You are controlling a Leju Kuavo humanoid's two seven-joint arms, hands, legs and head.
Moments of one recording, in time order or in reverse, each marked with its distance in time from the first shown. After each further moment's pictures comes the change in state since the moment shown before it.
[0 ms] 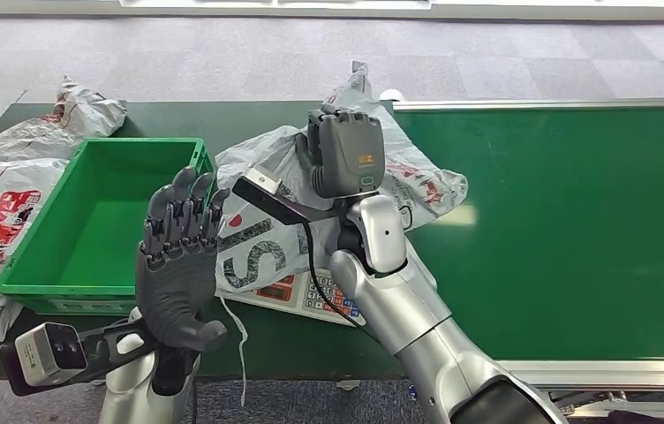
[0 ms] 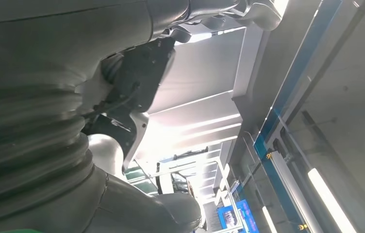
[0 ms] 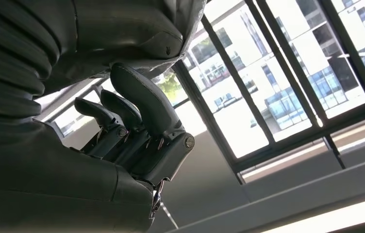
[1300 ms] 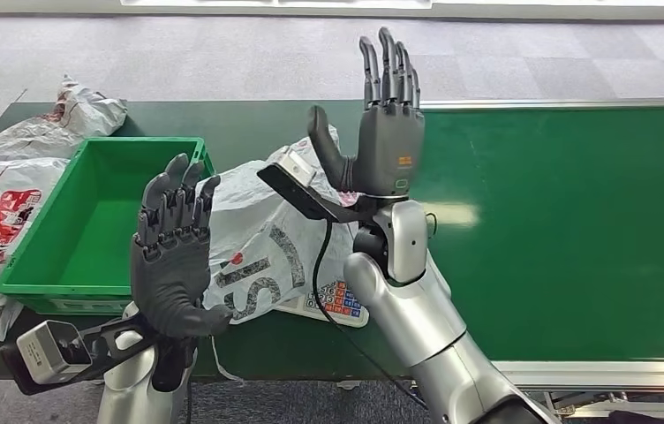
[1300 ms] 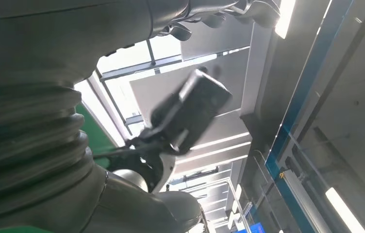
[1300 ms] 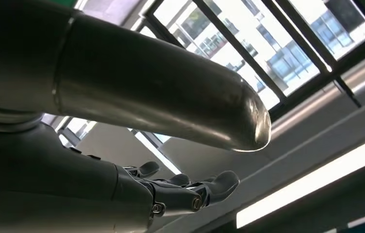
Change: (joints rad) left arm -0.013 0.001 0.004 -0.015 -0.060 0.104 -0.001; right arm 0.096 -0.035 -0.038 -0.263 -0.017 -0.072 0.028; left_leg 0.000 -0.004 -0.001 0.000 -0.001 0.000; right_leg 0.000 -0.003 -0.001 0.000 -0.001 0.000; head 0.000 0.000
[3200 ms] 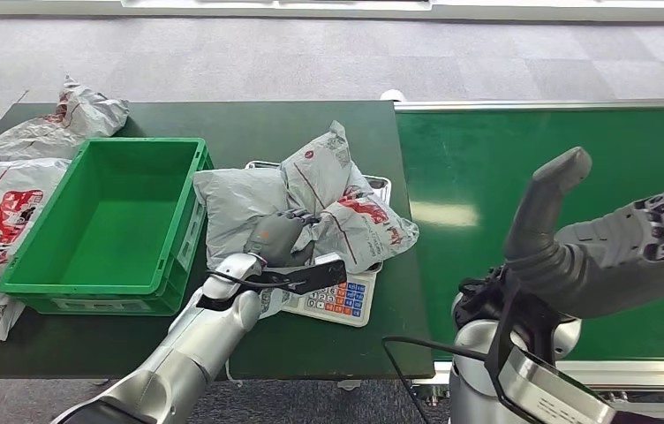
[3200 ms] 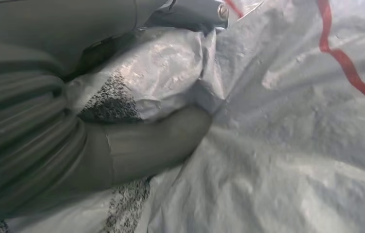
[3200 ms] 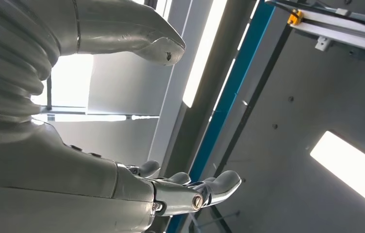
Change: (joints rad) left arm -0.483 0.023 -0.135 1.092 -1.185 0.732 0.513; right arm 0.341 0.013 -0.158 -0.769 -0.523 -0.052 -0.661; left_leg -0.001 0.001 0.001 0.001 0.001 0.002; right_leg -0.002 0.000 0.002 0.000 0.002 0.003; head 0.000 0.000
